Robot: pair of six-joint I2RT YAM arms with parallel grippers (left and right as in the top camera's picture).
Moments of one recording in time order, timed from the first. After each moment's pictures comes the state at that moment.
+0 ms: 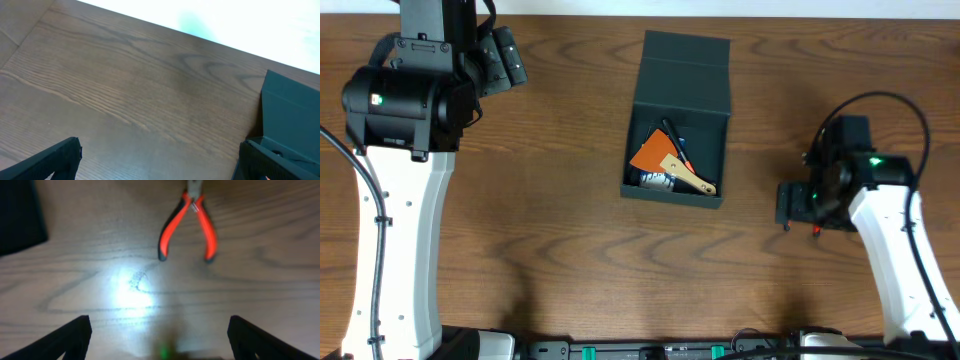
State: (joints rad) left arm -0.14 1.56 1.99 -1.24 -0.29 -0.36; right arm -0.04 1.38 1.06 -1.16 0.03 0.12
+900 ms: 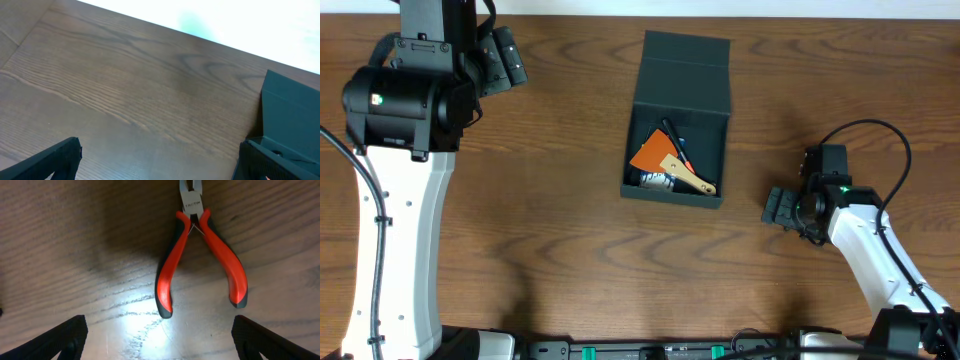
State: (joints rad) left arm -0.14 1.56 1.99 -1.24 -0.29 -0.36; right arm -0.04 1.40 0.76 -0.71 0.07 0.32
